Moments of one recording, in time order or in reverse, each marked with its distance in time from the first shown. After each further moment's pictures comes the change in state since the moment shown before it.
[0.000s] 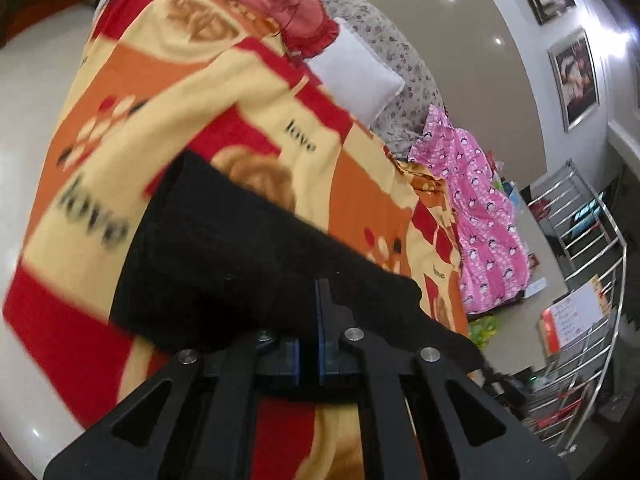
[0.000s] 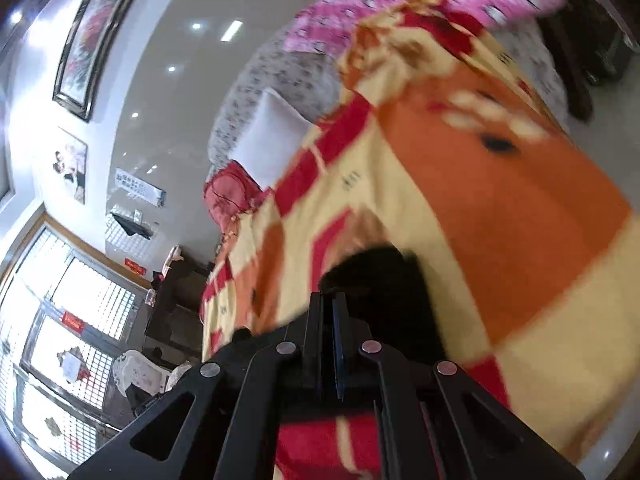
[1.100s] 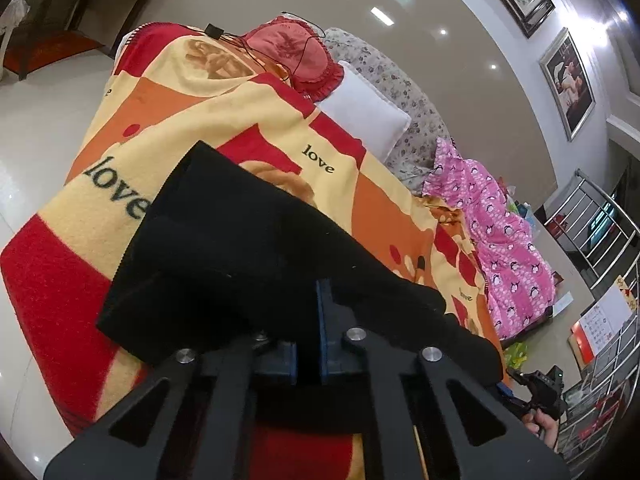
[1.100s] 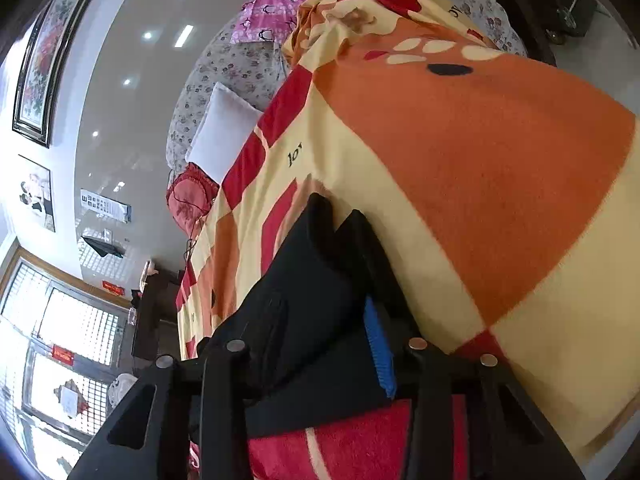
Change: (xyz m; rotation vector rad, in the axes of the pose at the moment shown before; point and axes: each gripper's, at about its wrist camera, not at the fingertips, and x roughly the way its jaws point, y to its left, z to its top) left arm 0.010 0.006 -0.033 0.082 -0.233 0.083; right arm 0.043 -0.015 -0.008 0.111 0.030 -0.080
